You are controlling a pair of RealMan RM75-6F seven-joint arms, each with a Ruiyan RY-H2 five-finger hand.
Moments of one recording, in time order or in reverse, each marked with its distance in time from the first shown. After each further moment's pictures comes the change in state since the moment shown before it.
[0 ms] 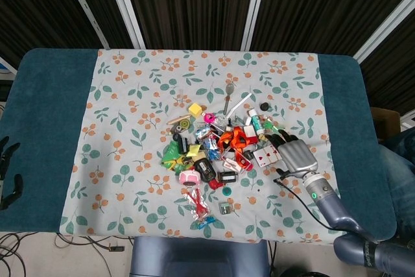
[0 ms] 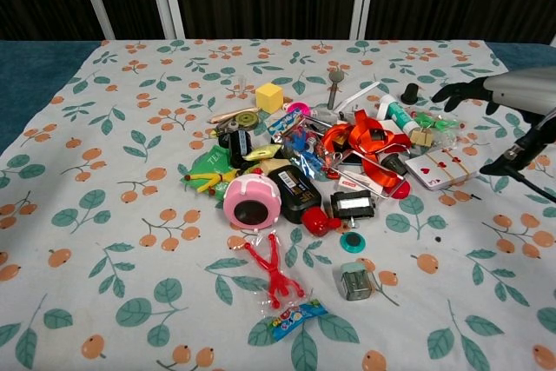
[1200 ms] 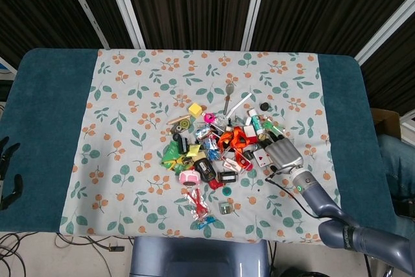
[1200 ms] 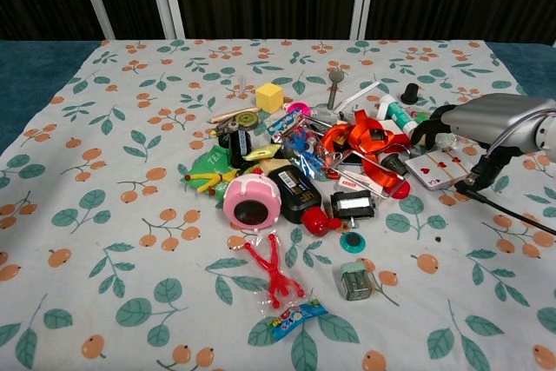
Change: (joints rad) left arm 0.000 0.003 0.000 -0.004 -0.006 -0.006 0.000; right arm 0.128 -0.131 -0.070 0.205 0.056 -0.092 -0.080
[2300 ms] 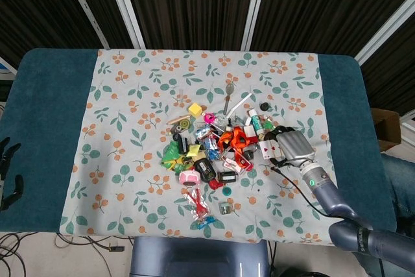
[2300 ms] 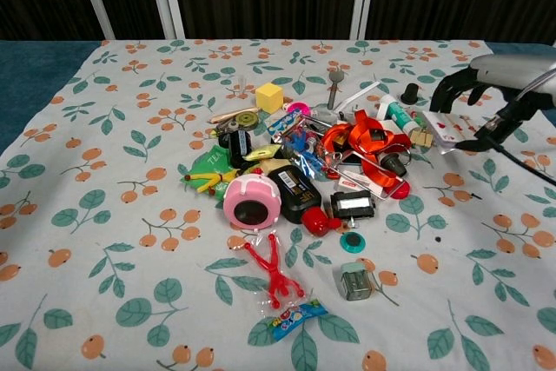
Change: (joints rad) left arm 0.000 0.005 0.003 -0.013 -0.004 -0.008 0.001; right arm -0.048 0.146 0.066 -0.150 -0.018 0.073 0.367
